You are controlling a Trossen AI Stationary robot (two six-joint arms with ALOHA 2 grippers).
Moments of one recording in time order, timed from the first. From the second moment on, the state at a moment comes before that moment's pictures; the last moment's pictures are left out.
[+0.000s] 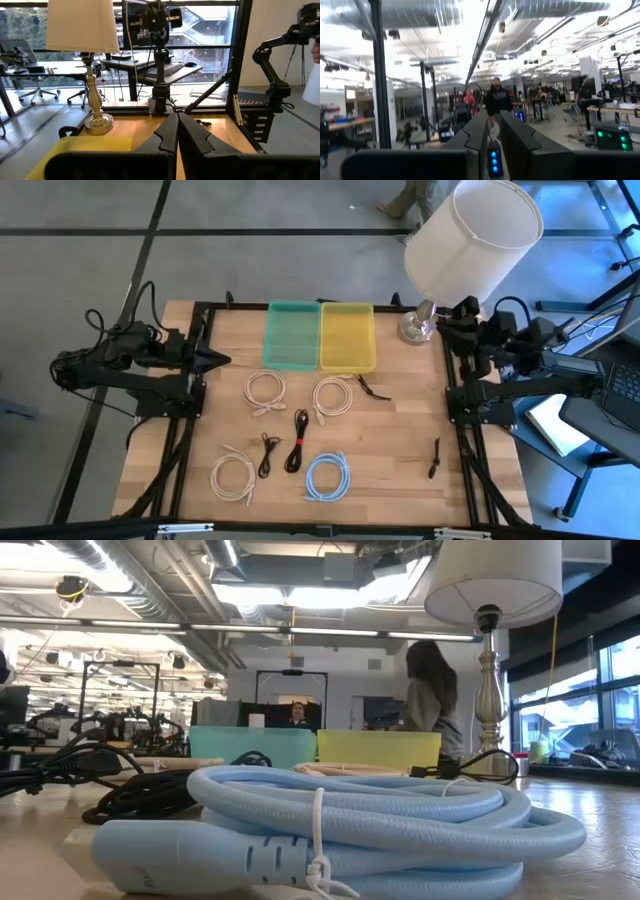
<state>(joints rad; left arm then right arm) 0.00 0.39 0.78 -0.39 0.00 0.00 0.00 0.53 0.79 0.17 0.09 0.10</state>
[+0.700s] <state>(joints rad) 0.00 0.40 0.78 -0.09 -0.04 0.03 0.00 0.64 0.79 0.34 0.11 0.23</state>
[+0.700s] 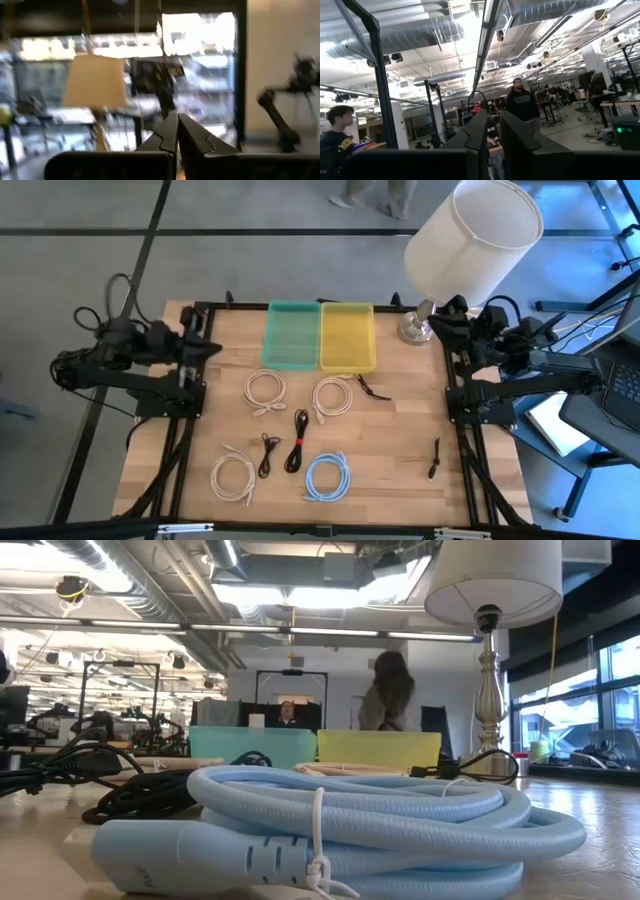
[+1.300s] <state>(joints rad) 0.00 0.65 0.78 0.05 -0.13 -0.24 0.00 0.60 1.01 -0.30 -0.09 0.31</state>
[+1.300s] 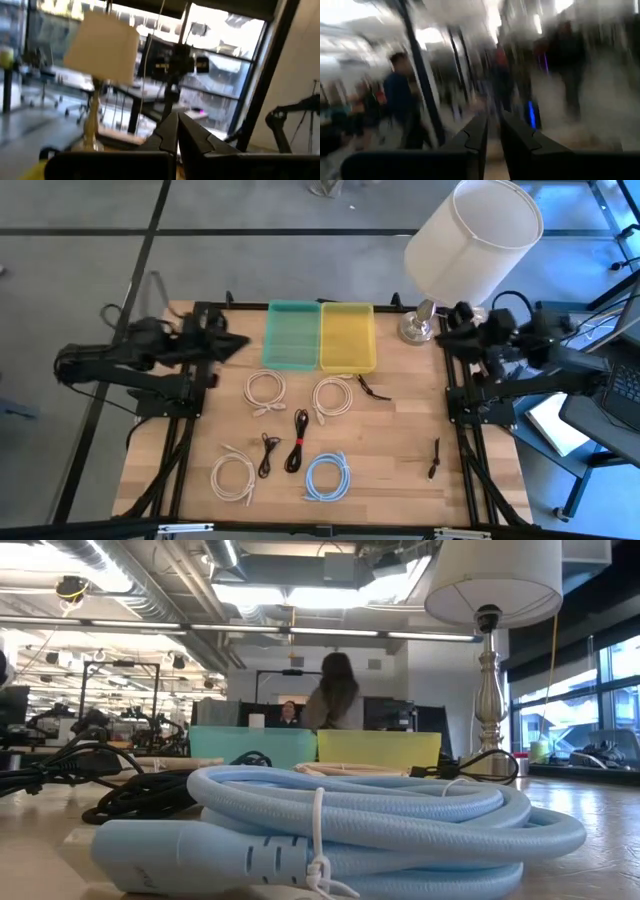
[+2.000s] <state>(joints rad) -0.17 0.86 0.78 -0.44 0.15 -0.82 0.30 0.76 0.83 -0.74 -0.29 1.18</state>
